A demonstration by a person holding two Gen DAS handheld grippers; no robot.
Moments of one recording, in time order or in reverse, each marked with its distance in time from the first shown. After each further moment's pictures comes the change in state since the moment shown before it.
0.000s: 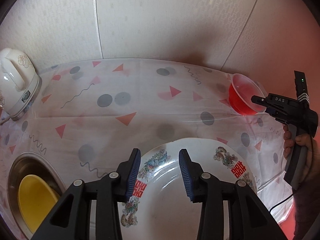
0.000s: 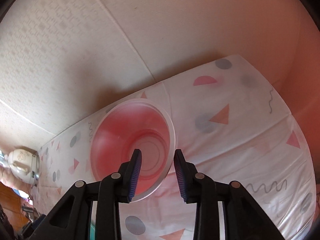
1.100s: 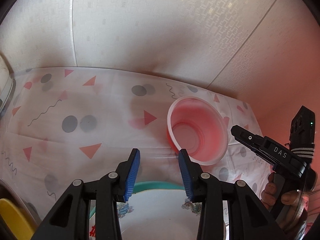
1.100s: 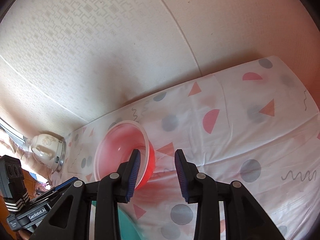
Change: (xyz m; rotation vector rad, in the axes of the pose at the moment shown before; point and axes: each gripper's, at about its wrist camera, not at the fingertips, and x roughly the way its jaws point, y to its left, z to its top) left arm 0.031 -0.022 0.059 -0.084 -0.014 -0.156; right arm -0.010 0.039 -0.019 -0.041 0.001 0.202
